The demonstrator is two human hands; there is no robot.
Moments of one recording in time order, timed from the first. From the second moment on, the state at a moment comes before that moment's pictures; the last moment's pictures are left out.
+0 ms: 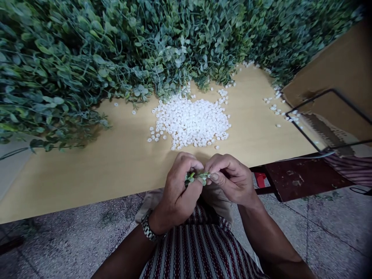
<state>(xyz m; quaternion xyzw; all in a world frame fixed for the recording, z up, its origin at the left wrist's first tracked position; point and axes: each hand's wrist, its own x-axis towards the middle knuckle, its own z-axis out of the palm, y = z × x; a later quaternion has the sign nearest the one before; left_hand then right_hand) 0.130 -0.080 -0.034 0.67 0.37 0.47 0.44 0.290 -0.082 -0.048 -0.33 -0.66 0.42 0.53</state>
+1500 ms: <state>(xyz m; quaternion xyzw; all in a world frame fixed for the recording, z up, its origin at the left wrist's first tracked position) 0.136 -0.080 -0.032 0.61 0.34 0.53 0.48 0.286 -0.090 -0.057 -0.34 -0.68 0.33 0.57</state>
